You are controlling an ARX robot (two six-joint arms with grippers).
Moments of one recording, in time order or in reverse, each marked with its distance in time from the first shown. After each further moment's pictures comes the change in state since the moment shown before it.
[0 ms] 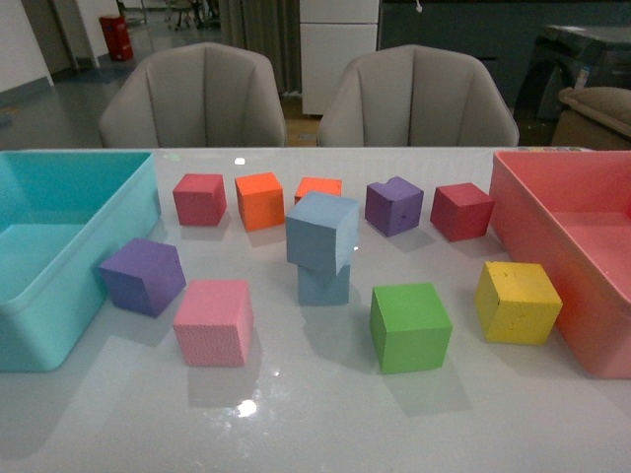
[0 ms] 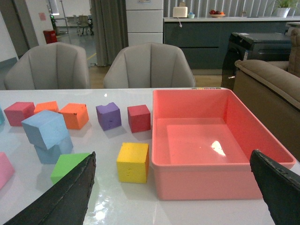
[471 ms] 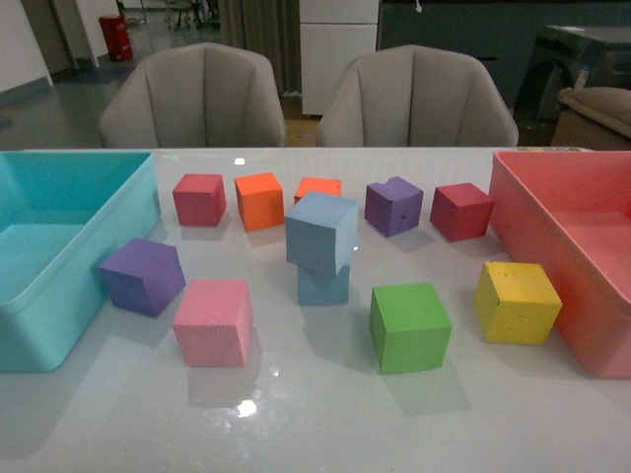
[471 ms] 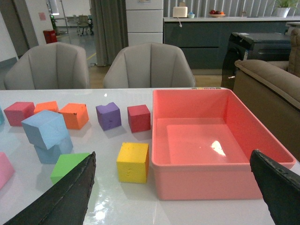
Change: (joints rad) left arm 0.000 -0.167 0.000 -0.178 0.000 0.000; right arm 0.000 0.000 0.000 0.000 0.000 0.000
